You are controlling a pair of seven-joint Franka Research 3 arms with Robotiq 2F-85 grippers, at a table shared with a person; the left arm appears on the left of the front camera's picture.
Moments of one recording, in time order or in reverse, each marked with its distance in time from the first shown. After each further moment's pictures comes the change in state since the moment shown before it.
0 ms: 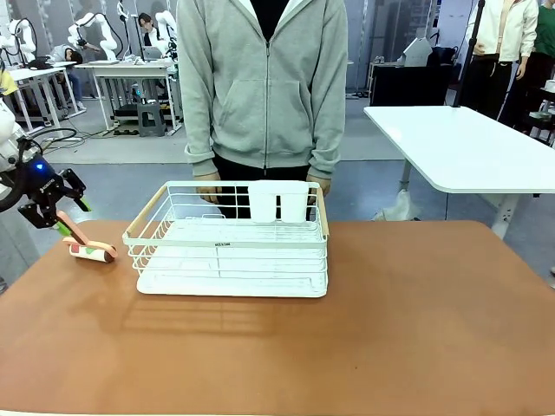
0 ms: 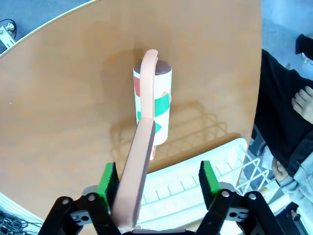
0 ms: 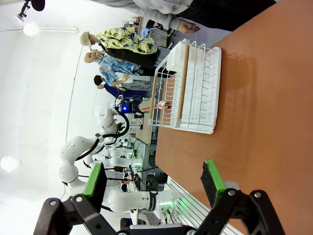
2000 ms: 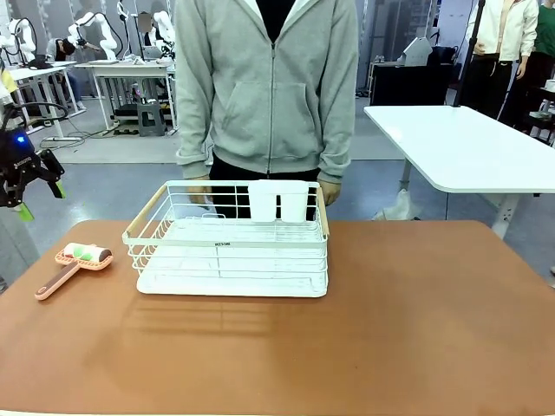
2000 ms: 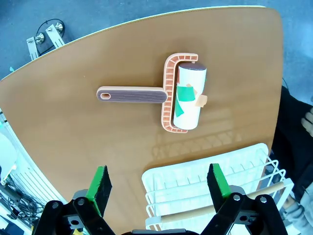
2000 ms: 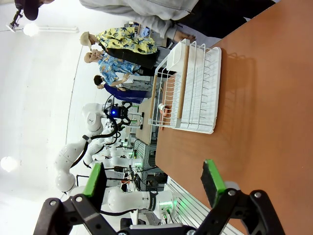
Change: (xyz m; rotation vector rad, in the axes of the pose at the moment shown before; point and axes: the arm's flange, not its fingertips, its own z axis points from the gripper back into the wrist) left arm -0.037 0.013 0.067 0.178 -0.123 0.071; right arm 0.000 0.000 0.000 0.000 0.000 0.000
